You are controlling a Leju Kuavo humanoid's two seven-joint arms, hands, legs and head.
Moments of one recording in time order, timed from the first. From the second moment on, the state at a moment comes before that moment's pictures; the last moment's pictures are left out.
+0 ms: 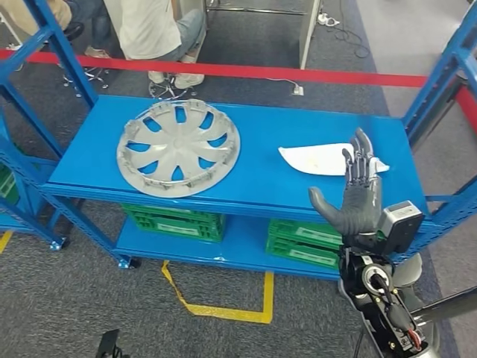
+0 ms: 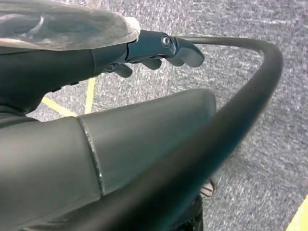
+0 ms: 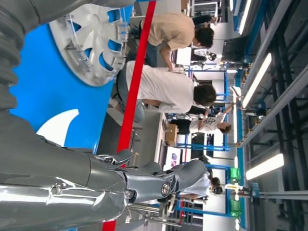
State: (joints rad) left arm -0.14 0.09 -0.83 -0.22 1.04 0.21 -0.08; right arm -0.26 -0.09 0.44 -1.61 -0.11 -0.30 -0.44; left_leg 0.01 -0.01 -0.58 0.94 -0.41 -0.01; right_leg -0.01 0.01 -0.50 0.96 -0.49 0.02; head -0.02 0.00
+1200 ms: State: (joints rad) left arm -0.15 0.09 -0.83 -0.22 1.04 0.21 -0.08; right arm -0.27 -0.09 0.45 -1.60 -0.12 -0.30 -0.46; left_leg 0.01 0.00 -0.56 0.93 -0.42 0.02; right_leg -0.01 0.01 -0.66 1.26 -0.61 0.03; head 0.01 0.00
